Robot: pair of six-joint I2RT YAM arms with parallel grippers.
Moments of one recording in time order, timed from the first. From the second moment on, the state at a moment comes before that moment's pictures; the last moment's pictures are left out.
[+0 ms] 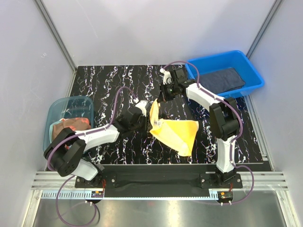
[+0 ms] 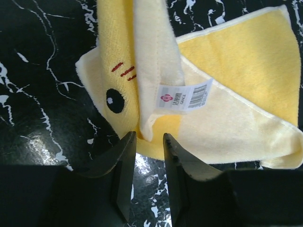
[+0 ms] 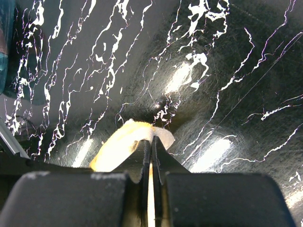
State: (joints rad) left arm -0.72 1.46 0.70 0.08 0.04 -0.46; right arm 0.46 2.05 1.61 -0.42 -0.49 0.17
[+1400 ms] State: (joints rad) left arm -0.72 1.62 0.82 0.05 0.02 -0.47; right arm 0.46 2.06 1.61 -0.39 -0.54 0.19
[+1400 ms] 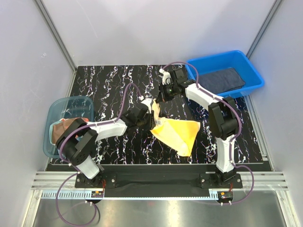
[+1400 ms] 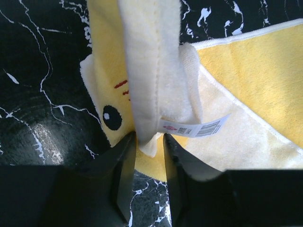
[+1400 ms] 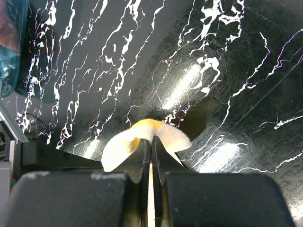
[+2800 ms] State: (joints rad) left arm -0.67 1.42 1.57 -0.62 -0.09 -0.12; right arm 0.44 1.79 1.98 -0.70 -0.25 0.06
